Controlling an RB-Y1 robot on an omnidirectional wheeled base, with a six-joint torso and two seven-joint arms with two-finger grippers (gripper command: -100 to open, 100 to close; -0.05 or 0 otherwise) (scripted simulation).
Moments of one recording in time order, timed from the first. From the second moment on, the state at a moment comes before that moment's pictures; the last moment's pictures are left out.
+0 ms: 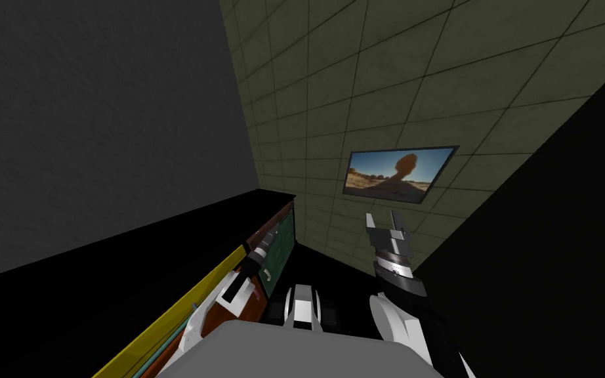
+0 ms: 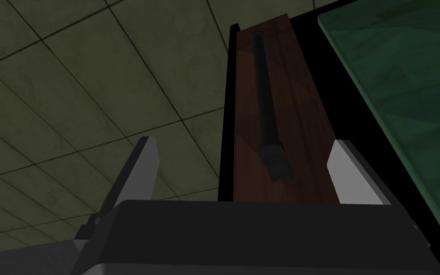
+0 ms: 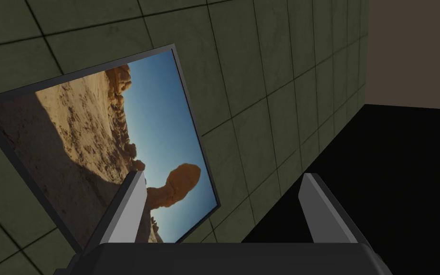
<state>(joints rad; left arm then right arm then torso) 0.34 0.32 -0.20 -1.87 -0.18 -0.16 0.07 0.53 -0.01 0.02 -2.34 -0.10 -0.50 -0.06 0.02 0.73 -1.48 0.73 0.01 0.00</state>
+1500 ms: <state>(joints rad) 0.34 0.34 -0.22 -1.89 -0.19 -0.11 0.07 0.53 -0.01 0.02 -2.34 -0.10 -0.50 -0.06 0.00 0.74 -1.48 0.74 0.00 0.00</state>
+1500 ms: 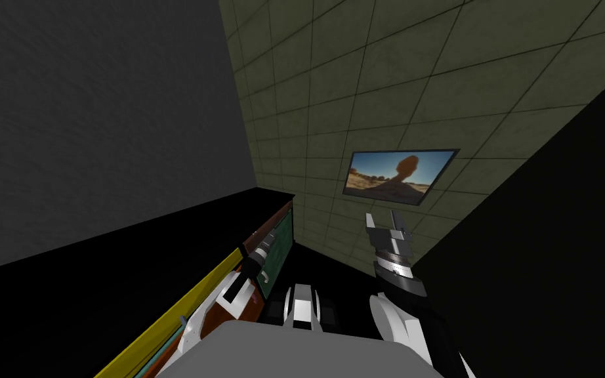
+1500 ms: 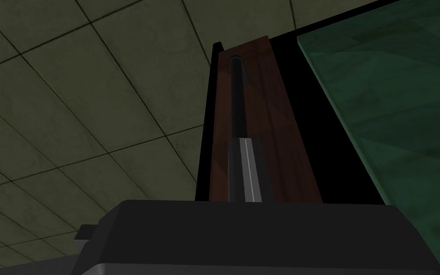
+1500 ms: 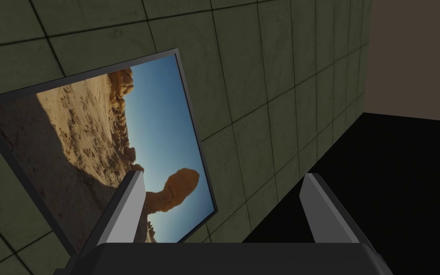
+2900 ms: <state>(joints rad) 0.14 0.34 -0.18 -1.69 -0.16 -0.14 0.07 0.53 -0.01 0.02 -2.34 -0.10 -0.50 -0.06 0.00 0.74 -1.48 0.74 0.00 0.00</state>
